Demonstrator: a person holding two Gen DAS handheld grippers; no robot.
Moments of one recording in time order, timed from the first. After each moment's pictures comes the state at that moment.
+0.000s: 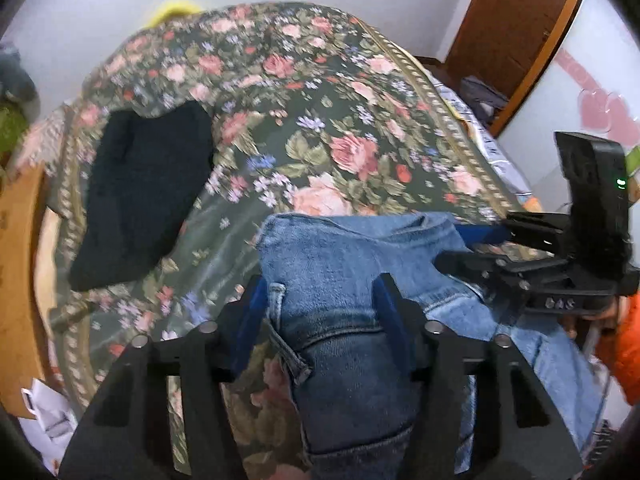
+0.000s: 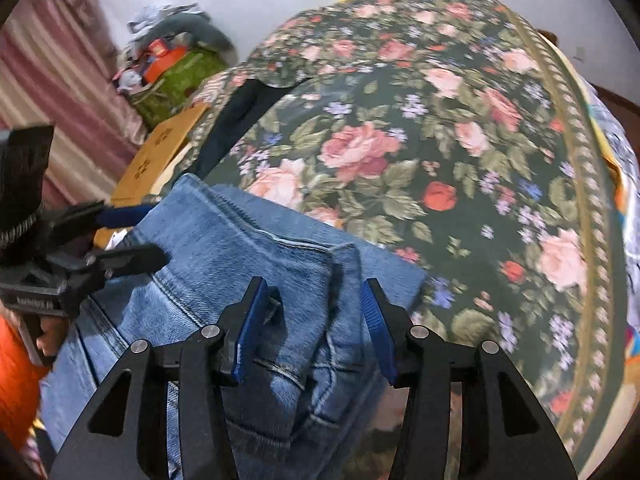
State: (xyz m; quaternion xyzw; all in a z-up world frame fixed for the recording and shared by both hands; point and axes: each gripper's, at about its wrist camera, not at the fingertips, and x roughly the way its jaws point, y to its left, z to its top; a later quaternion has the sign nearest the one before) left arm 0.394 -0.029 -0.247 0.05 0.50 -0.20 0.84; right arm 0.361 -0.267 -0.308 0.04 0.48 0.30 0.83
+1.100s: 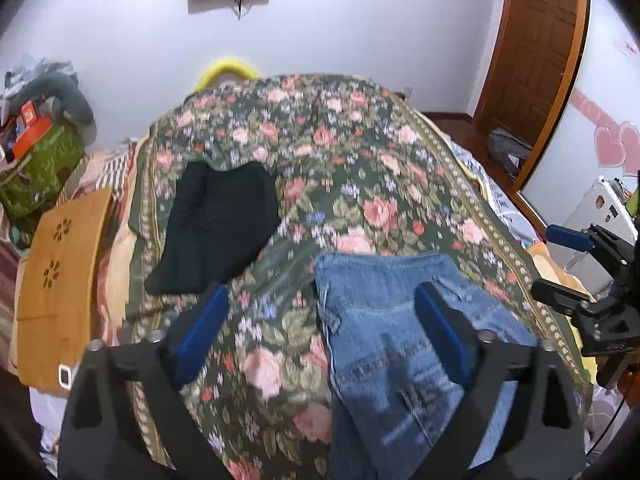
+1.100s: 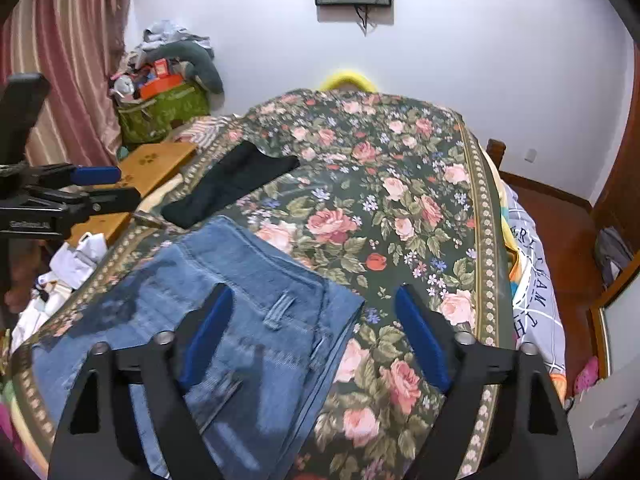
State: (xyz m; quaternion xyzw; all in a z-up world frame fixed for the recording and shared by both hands) left arm 0.335 0.011 -0.168 0.03 0.42 -0.14 0.90; right arm 0.269 -0.275 -0.215 -0.06 0.34 0.21 0.91
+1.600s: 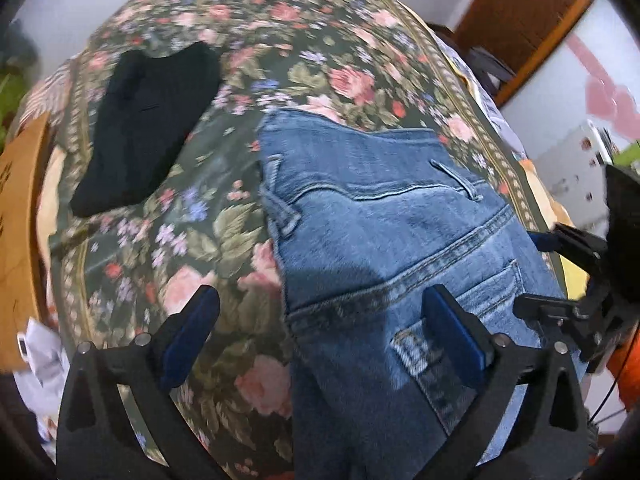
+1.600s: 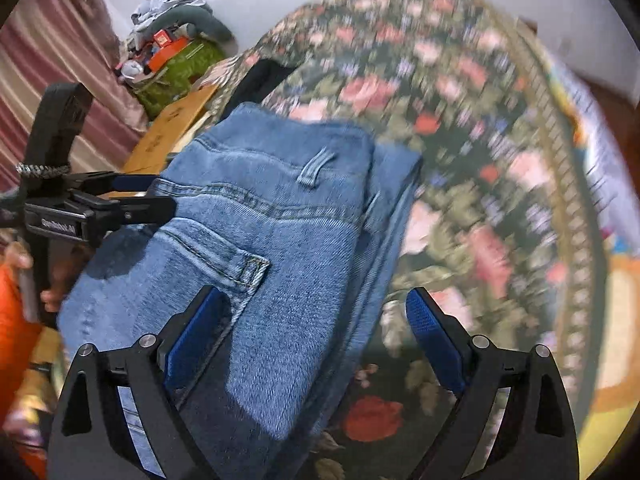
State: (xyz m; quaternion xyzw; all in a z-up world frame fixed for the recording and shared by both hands) left arm 0.357 -0.014 -0.254 0.03 0.58 -0.20 0.79; right arm 0.285 -0.287 -0.304 0.08 0.51 0.29 0.80
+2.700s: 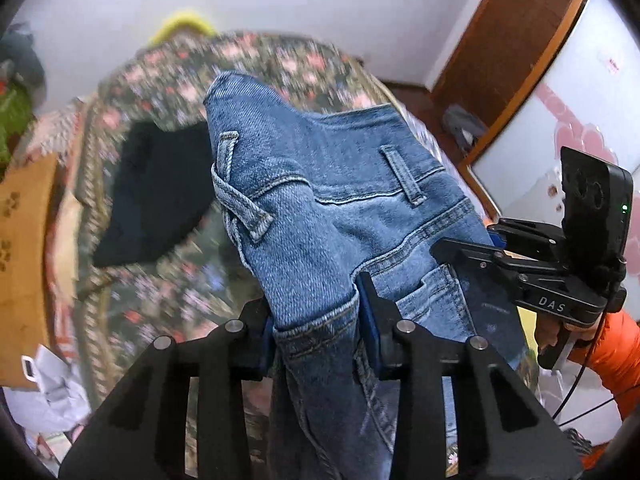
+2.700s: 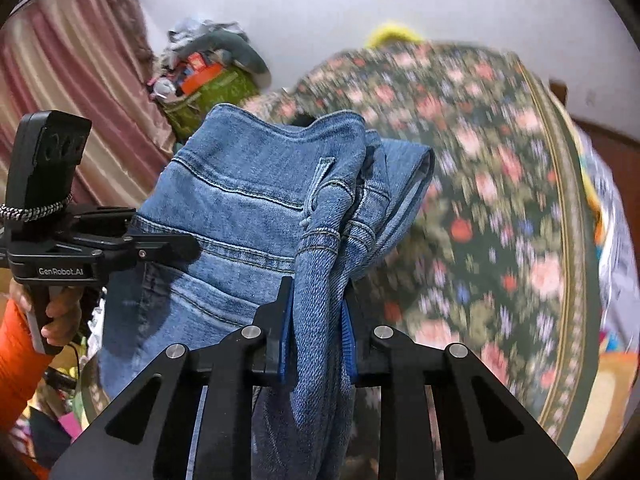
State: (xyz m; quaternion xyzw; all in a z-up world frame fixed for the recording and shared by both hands) left arm 0.352 0.015 -0.158 -0.02 0.48 -0.22 0.85; right arm 0.320 -0.248 -0.222 0.03 0.40 0.32 0.86
